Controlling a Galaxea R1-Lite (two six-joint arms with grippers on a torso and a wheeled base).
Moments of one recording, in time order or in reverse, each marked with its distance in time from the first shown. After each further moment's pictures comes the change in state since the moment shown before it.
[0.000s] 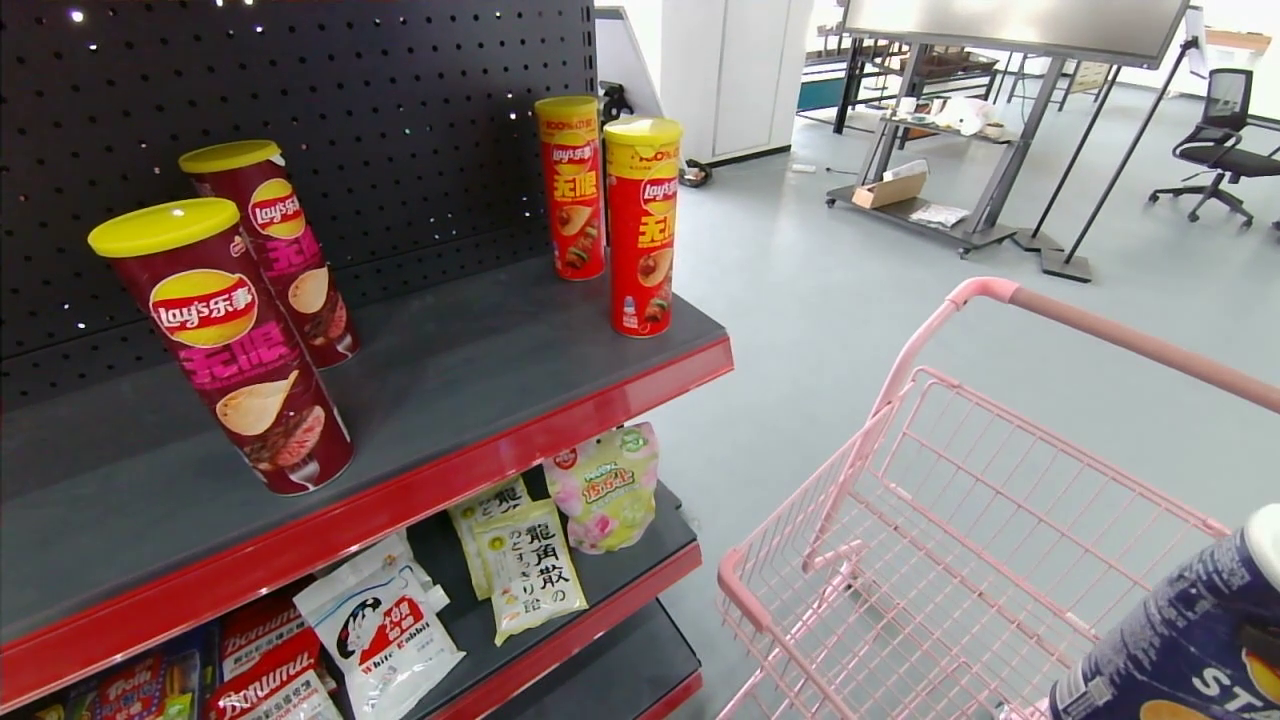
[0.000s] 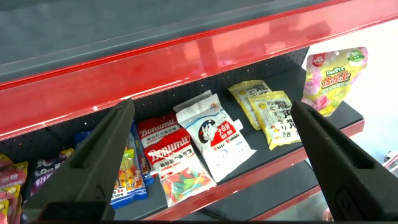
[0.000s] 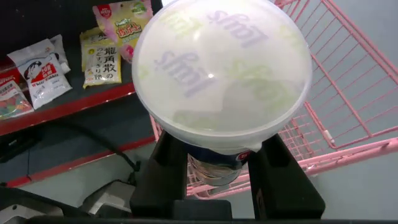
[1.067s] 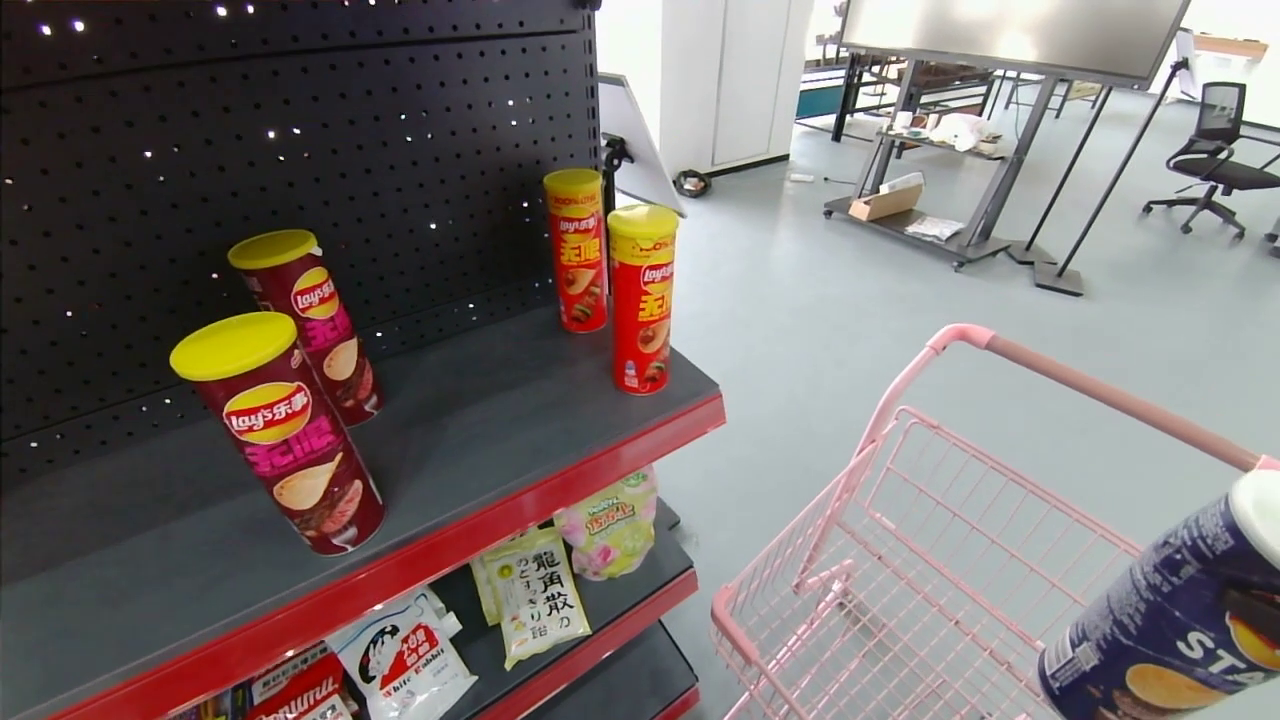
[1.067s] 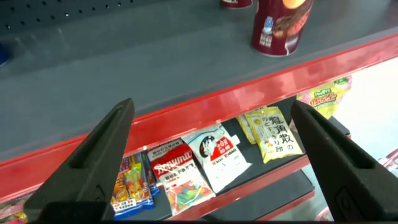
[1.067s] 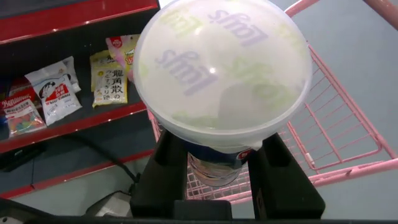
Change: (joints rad) left arm 0.000 0.000 0.000 0.000 0.000 0.000; right arm -0.001 0.063 -0.007 -0.084 0.003 -0.026
